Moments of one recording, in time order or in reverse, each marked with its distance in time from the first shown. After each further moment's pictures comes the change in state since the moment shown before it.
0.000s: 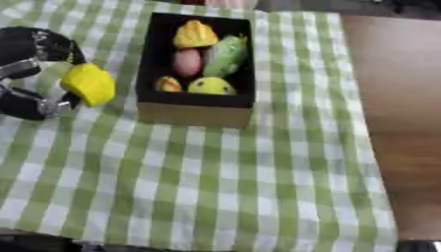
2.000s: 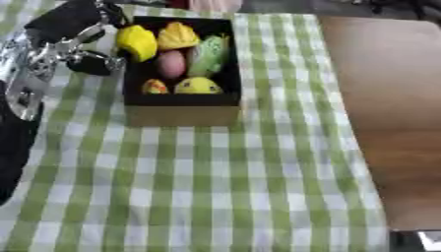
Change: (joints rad) left arm -0.256 -0.354 0.150 0.444 -0.478 0.050 0.275; right arm -0.073 -0.073 0.007 -0.007 -0.095 -0.058 -0.003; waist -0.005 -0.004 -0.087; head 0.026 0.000
